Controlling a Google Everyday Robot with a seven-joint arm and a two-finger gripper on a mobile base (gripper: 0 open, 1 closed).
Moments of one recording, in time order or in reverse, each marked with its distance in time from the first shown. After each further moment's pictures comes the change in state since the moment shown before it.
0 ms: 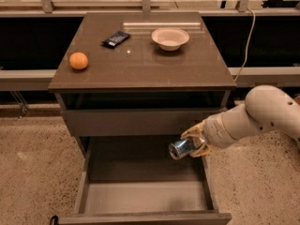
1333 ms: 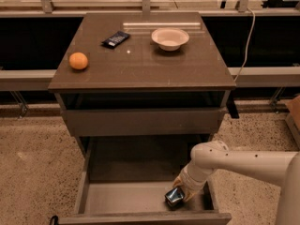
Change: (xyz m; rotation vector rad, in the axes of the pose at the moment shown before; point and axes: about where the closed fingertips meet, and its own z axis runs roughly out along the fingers) arm 0.077 0.175 0.229 -0.432 0.105 0.081
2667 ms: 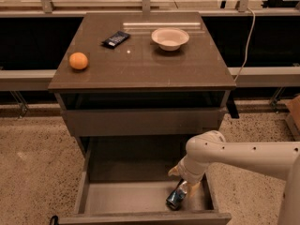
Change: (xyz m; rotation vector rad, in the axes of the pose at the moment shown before) arm -0.011 -0.021 -0.041 0.005 0.080 0.007
